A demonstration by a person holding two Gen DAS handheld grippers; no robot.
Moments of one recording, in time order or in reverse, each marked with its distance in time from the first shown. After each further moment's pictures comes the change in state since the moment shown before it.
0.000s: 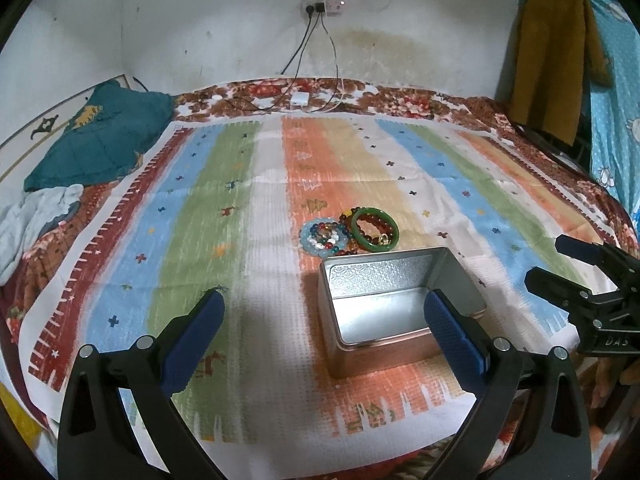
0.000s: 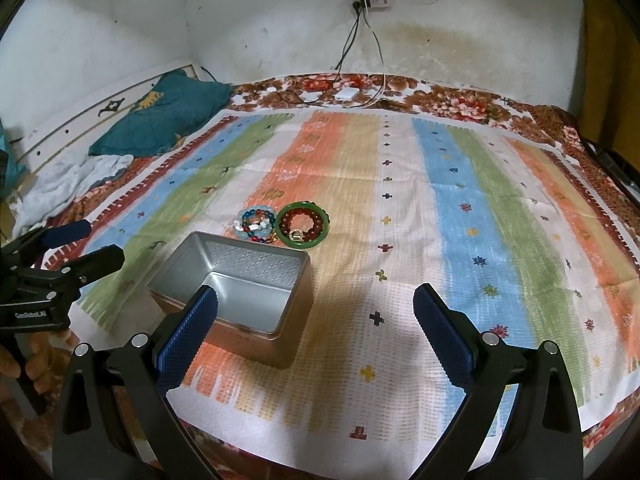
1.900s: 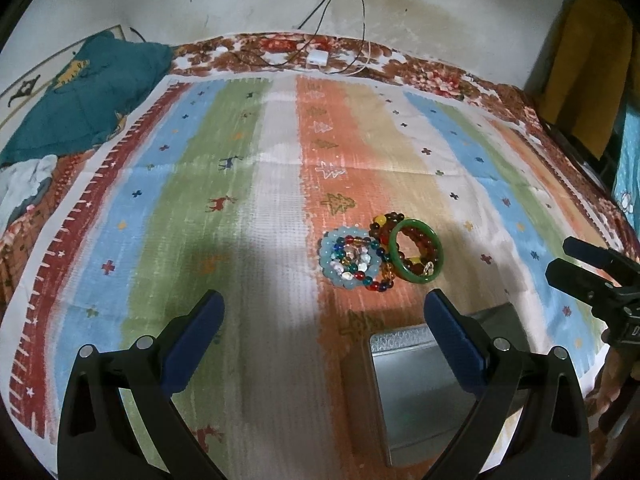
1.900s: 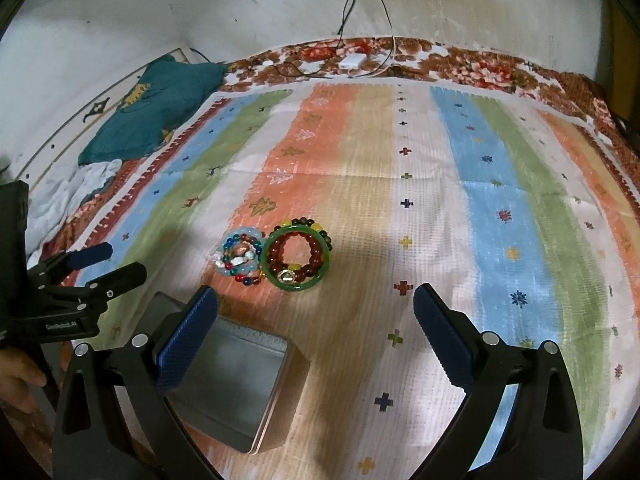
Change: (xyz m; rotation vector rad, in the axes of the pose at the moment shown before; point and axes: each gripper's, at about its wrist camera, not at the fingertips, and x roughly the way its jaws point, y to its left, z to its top) left arm 0.102 0.041 0.053 -0.099 0.161 -0.026; right arm 0.090 -0.025 0.074 0.063 0.154 0.076
